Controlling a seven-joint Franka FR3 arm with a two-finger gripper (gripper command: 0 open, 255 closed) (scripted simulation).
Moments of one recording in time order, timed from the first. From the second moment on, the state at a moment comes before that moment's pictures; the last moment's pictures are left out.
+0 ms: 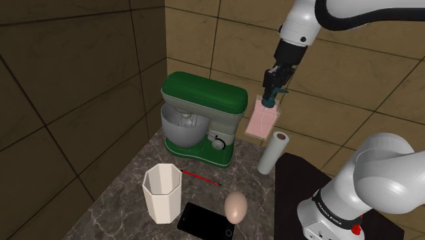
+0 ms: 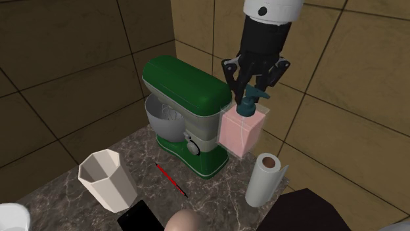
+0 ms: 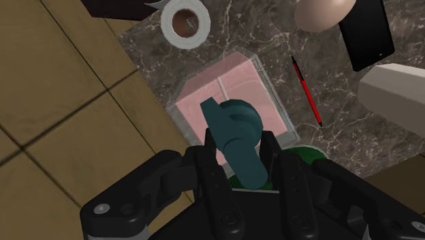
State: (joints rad) arm 0.10 -0.71 -0.01 -2.45 0.05 1.77 0.10
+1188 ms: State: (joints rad) arm 0.16 -0.77 0.12 -2.34 0.14 1.61 0.26
